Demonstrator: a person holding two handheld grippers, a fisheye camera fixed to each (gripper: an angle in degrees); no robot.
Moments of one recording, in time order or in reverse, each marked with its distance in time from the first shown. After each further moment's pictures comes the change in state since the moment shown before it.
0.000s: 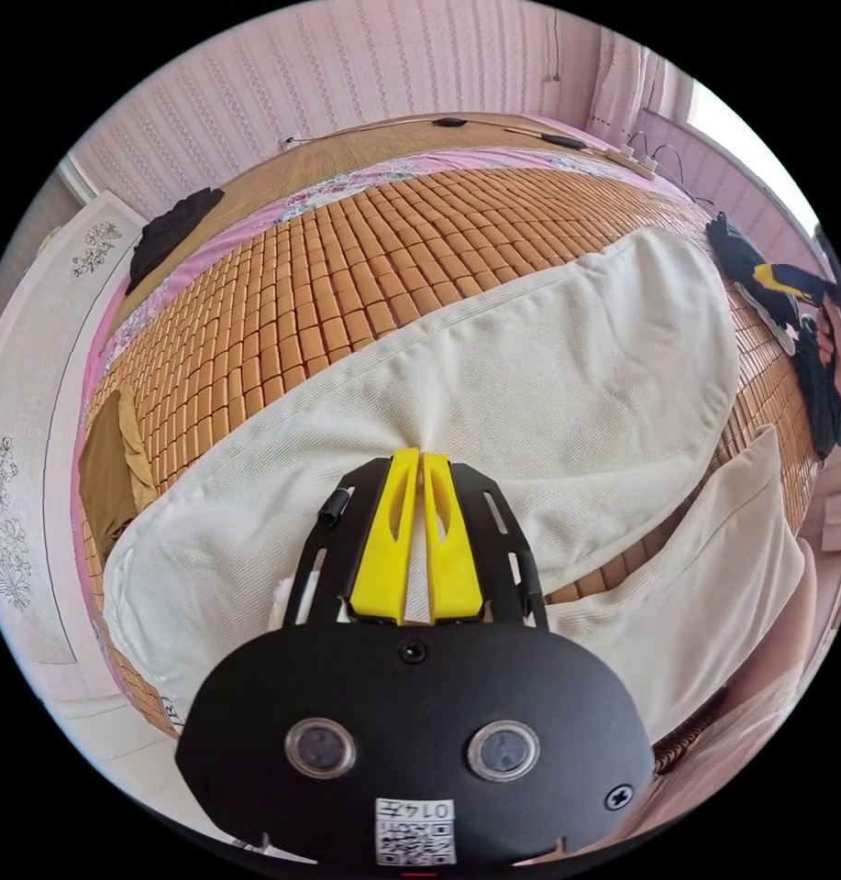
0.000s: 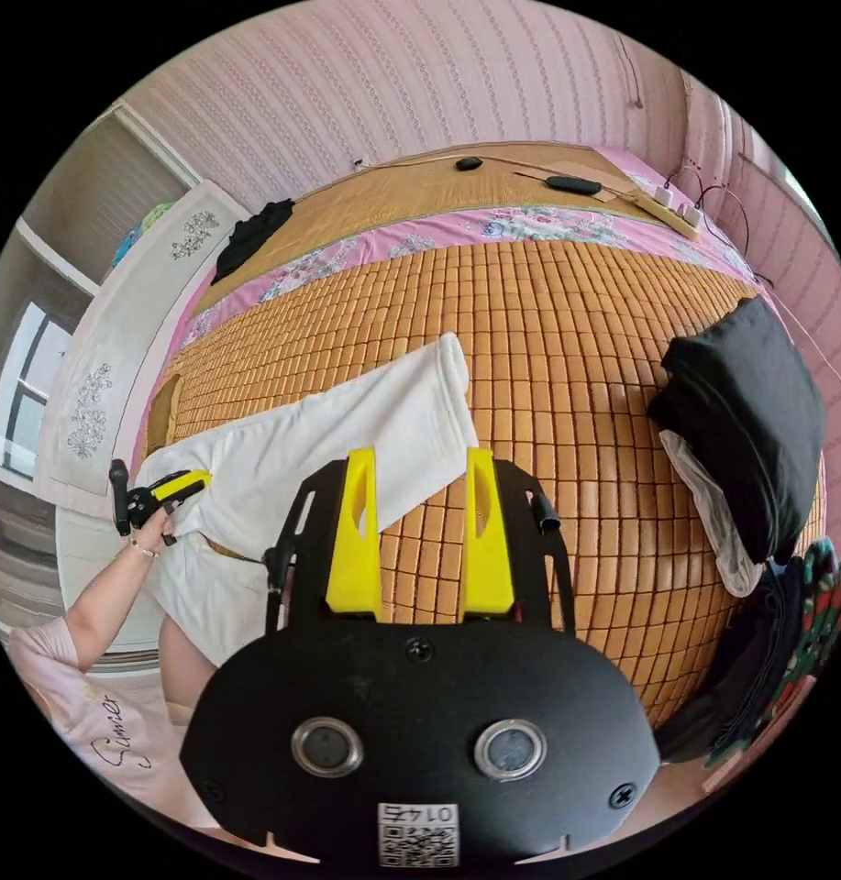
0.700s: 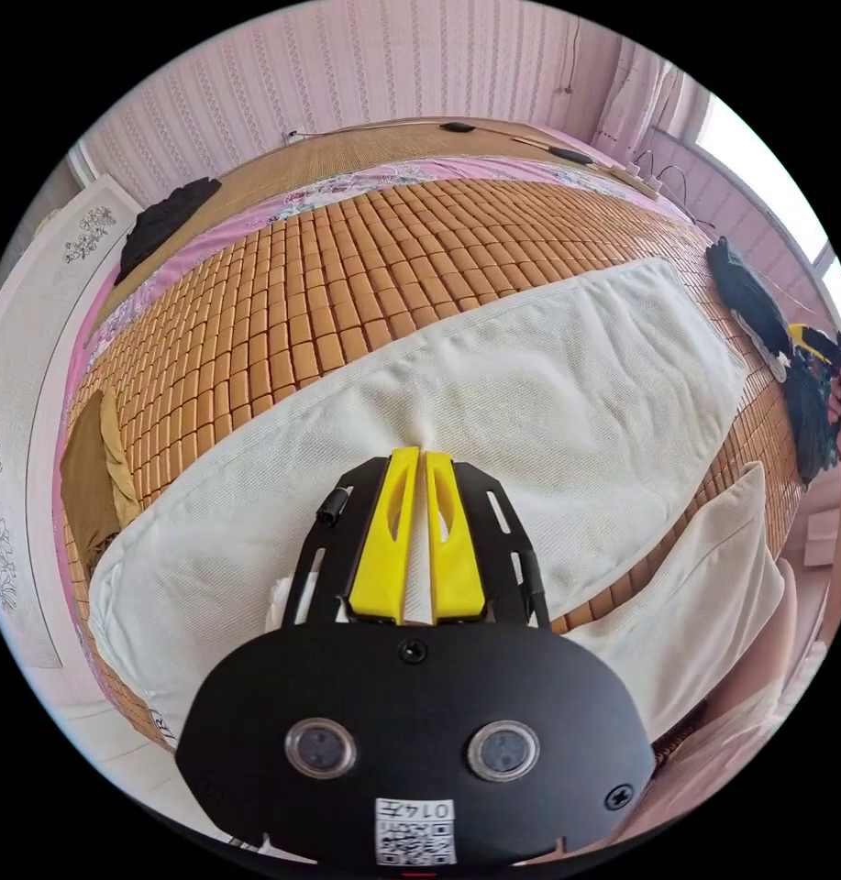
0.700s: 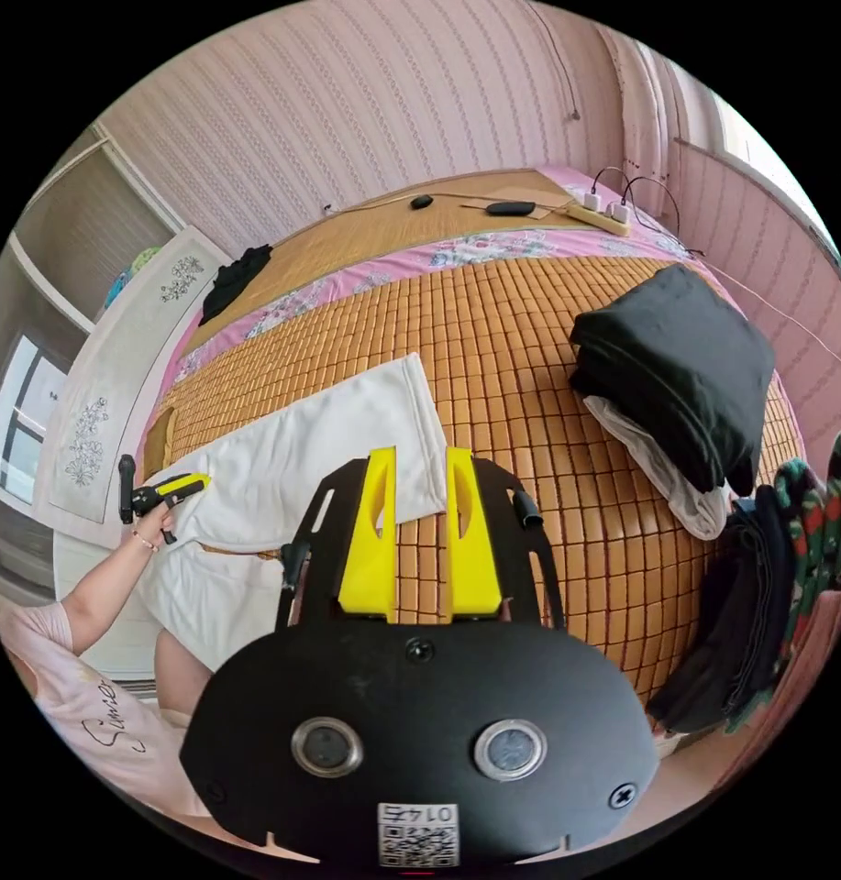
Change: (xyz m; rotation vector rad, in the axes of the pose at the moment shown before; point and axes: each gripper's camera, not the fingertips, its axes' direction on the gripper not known) left arm -0.010 -0.020 0.026 0.031 0.055 -0.023; right arm 0.029 0.042 -0.055 0.101 0.018 0.035
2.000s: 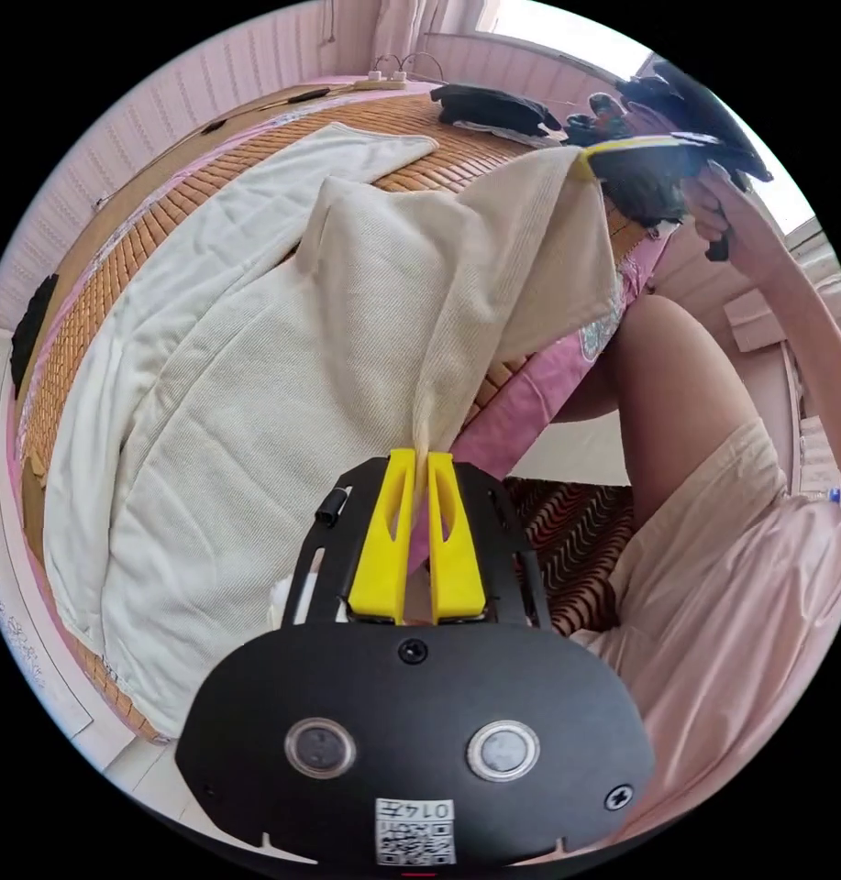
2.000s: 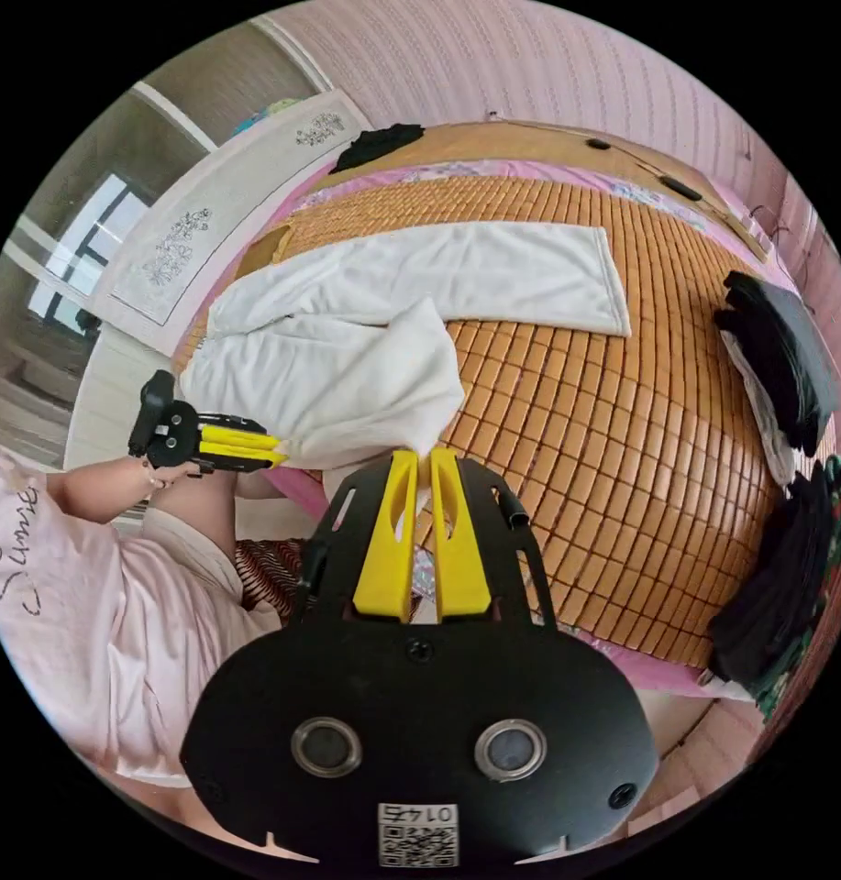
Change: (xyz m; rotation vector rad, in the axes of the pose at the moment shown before) left arm 0.188 0.230 -0.038 -0.117 0.207 0.418; right arm -0.096 0.183 -0.044 -0.154 -0.115 -0.429
